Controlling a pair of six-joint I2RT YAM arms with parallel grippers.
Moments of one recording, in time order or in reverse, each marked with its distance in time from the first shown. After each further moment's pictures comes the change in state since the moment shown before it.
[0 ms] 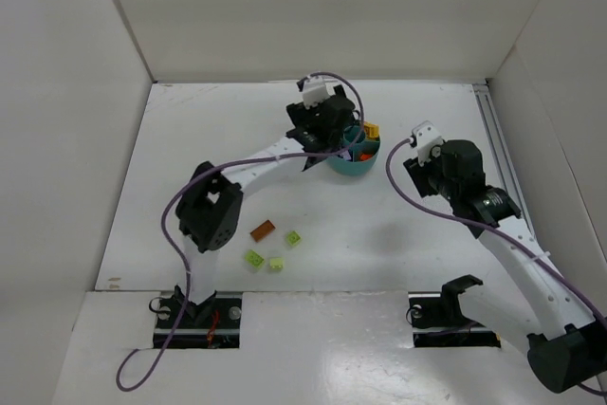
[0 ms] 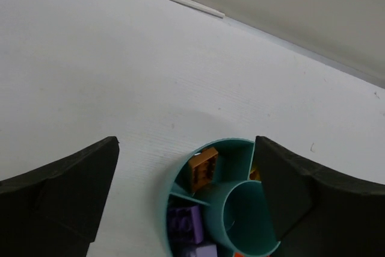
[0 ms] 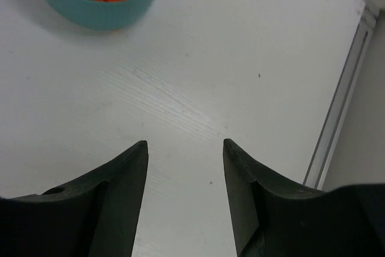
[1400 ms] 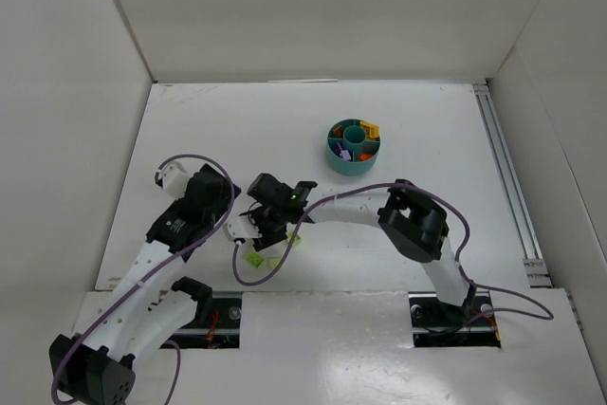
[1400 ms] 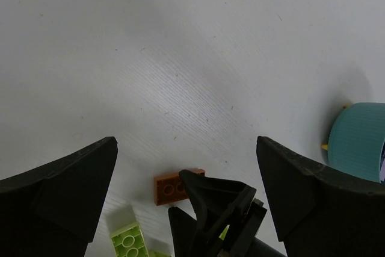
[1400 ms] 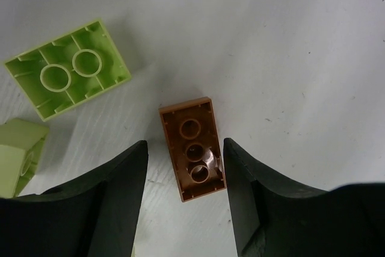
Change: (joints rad) left arm 0.383 -1.248 -0.986 -0.574 0.333 -0.393; right arm 0.758 1.186 0.692 0.107 -0.510 -0.626
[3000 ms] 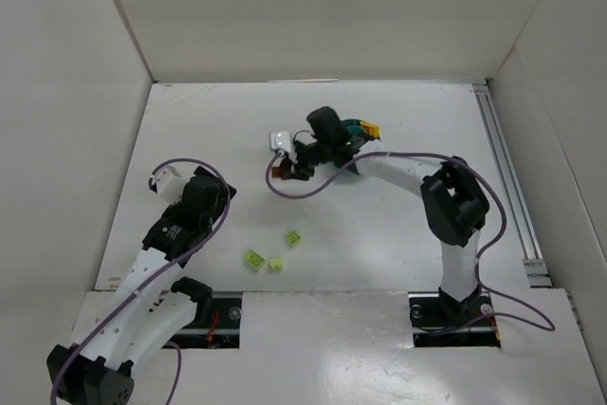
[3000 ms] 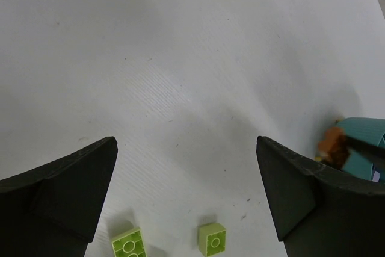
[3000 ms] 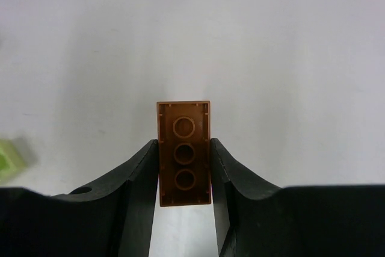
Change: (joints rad) left arm 0.000 -0.056 -0.017 -0.019 -0.047 -0.033; right arm -0.351 -0.136 -0.068 0.214 -0.327 0.210
